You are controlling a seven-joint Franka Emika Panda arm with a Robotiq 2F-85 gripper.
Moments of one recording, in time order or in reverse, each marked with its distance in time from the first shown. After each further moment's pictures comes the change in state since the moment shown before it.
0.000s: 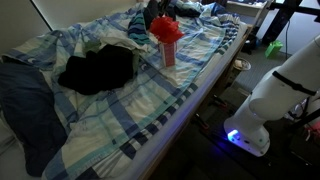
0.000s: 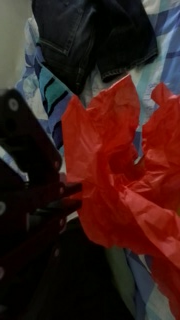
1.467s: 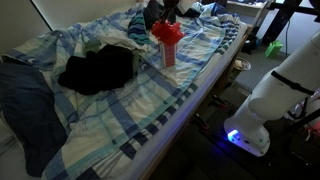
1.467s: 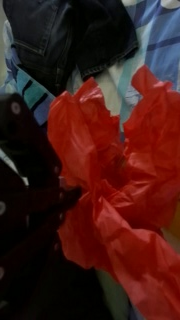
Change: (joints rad) arm -0.015 0.033 -0.011 -0.090 0.020 0.107 0.019
